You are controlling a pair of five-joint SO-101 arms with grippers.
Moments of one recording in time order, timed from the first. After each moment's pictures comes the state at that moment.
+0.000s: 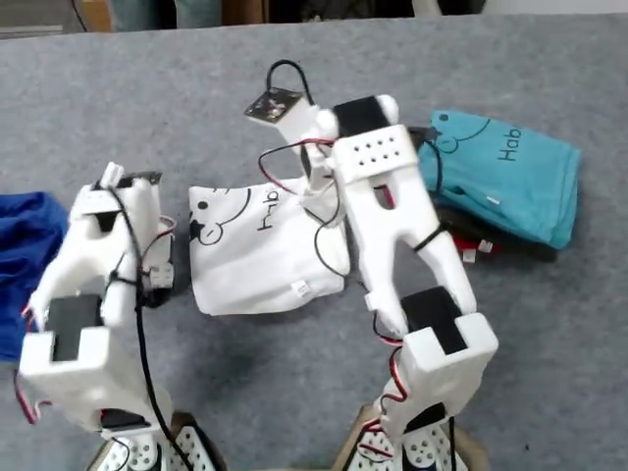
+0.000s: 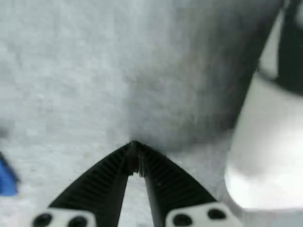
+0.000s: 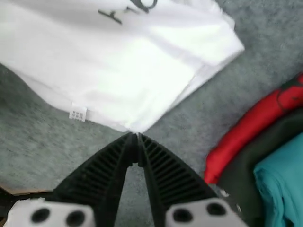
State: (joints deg) left arm -12.2 6.6 25.2 76.7 -0.6; right arm -17.9 13.5 -17.3 99.9 32.7
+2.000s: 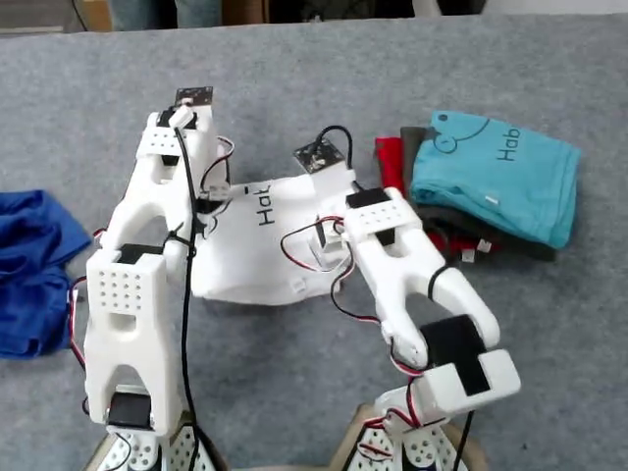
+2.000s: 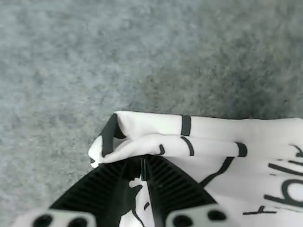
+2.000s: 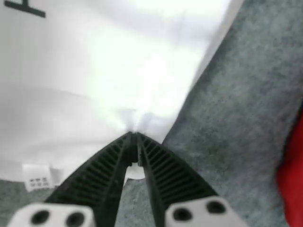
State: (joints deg) left arm -0.7 44.4 -28.9 78.7 10.5; right arm -16.0 3.7 33.4 52.6 12.4
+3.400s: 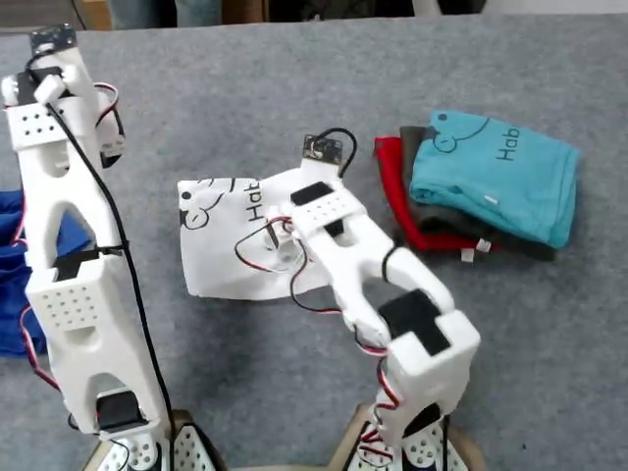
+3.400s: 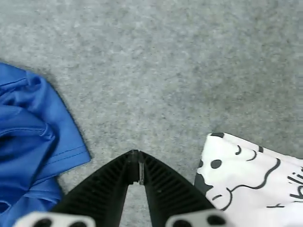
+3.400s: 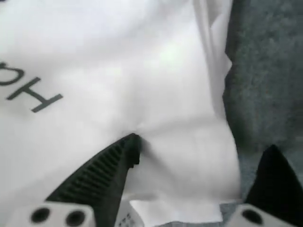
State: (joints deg) left arm -18.8 34.6 -52.8 100.3 6.5; right arm -27.2 18.9 18.3 54.4 -37.4
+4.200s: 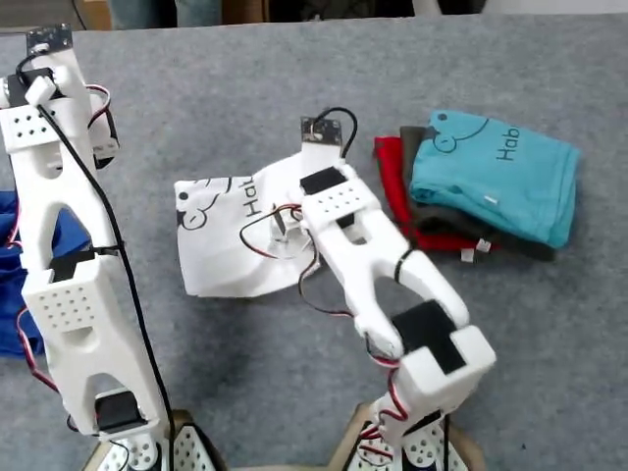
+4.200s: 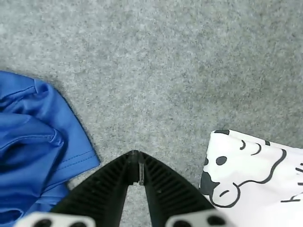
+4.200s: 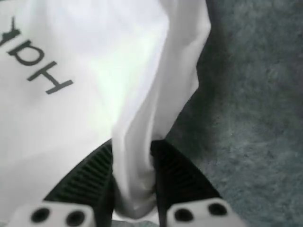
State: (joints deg) left arm -19.5 34.6 -52.8 100.3 2.4; right arm -25.2 8.0 17.2 60.6 -26.9
